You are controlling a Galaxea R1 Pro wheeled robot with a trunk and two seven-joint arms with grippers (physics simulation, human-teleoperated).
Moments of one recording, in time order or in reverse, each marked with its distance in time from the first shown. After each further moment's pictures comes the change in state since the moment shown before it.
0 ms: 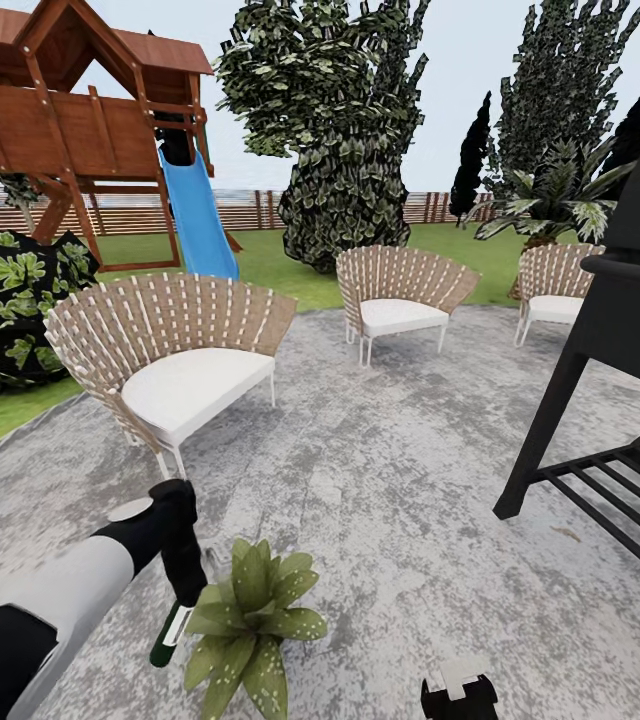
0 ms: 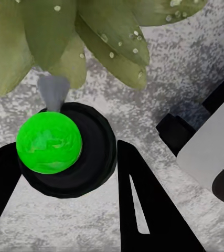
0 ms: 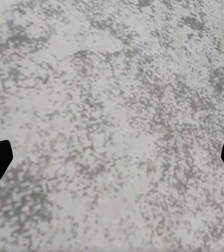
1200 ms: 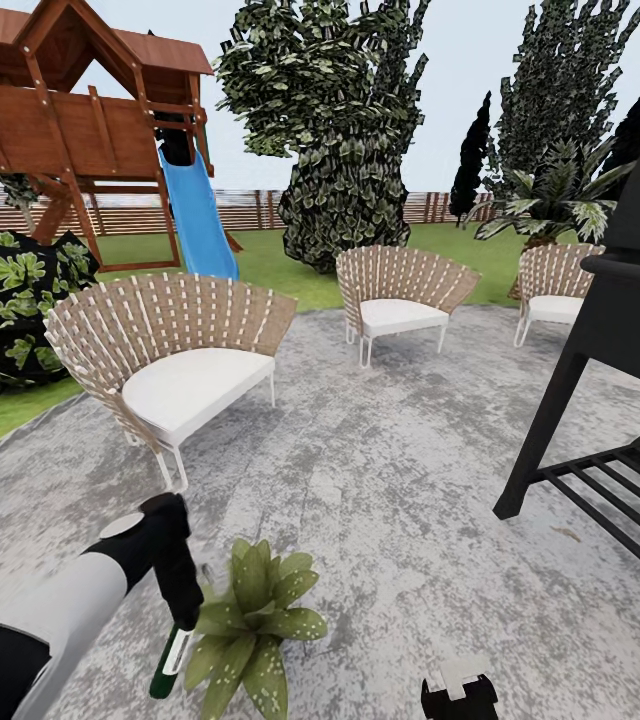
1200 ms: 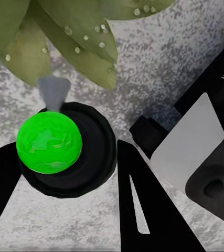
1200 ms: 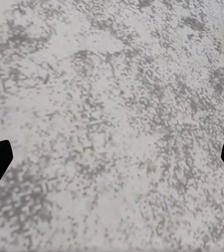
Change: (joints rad) left arm 0.052 0.005 0.105 0.004 -0.035 -0.026 -0.052; right arm 0.000 0.000 0.000 0.000 0.002 0.000 0.001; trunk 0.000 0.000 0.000
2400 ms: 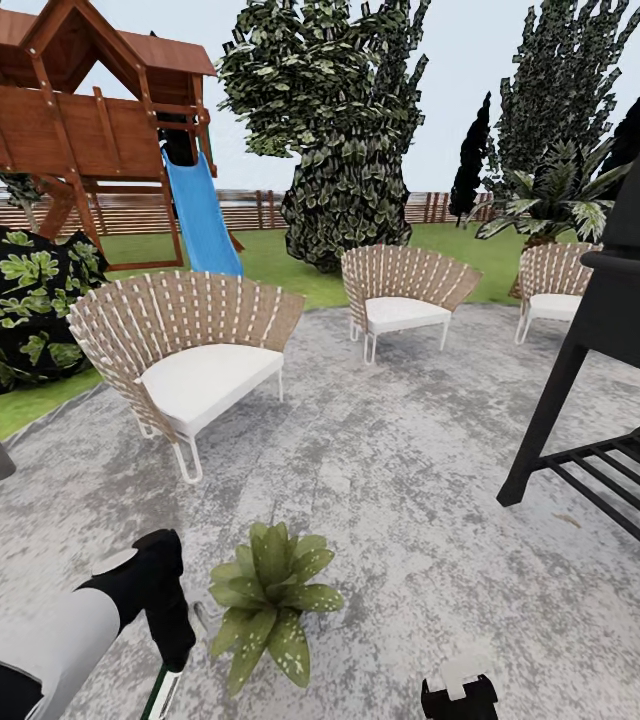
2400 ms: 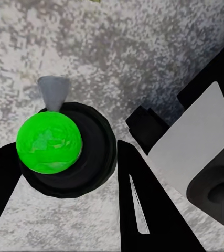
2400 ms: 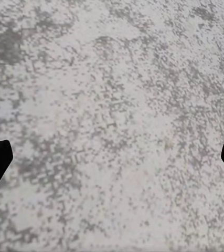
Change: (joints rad) left arm 0.092 0.002 0.001 0.039 0.062 0.007 0.135; right arm 0.000 0.000 0.000 0.000 -0.001 0.000 -0.001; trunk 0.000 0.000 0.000
